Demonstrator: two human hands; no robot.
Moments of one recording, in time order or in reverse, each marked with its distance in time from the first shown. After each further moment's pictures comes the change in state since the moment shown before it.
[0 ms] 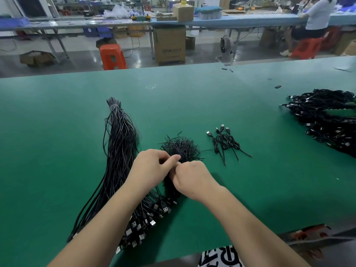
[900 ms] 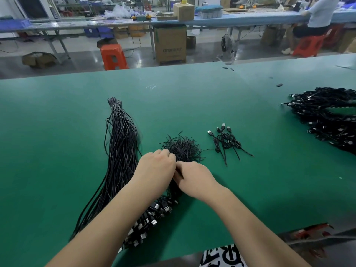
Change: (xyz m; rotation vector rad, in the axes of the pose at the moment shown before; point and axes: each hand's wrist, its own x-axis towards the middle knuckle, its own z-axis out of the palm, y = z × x) left_hand -0.005 0.008 0.007 0.800 -0.114 0.354; right_hand -0.004 0.000 -0.008 0.363 -0.133 0.218
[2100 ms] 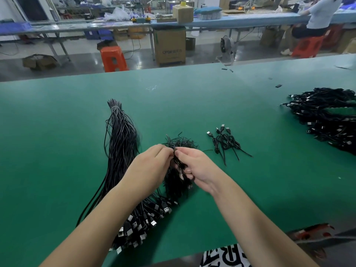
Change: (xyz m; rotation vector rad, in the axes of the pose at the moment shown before) left_hand -0.011 -0.016 -0.005 -0.389 0.420 0.121; right_hand 0.005 -0.001 -0.022 1.383 -0.076 0.121
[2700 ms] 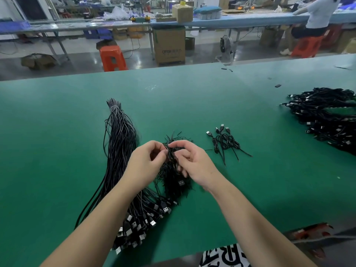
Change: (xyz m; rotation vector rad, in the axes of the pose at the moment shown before) left_hand 0.005 -0.010 0.009 -0.591 0.017 -0.627; right_hand 0.001 0.008 -0.008 -0.283 0.068 -0.264
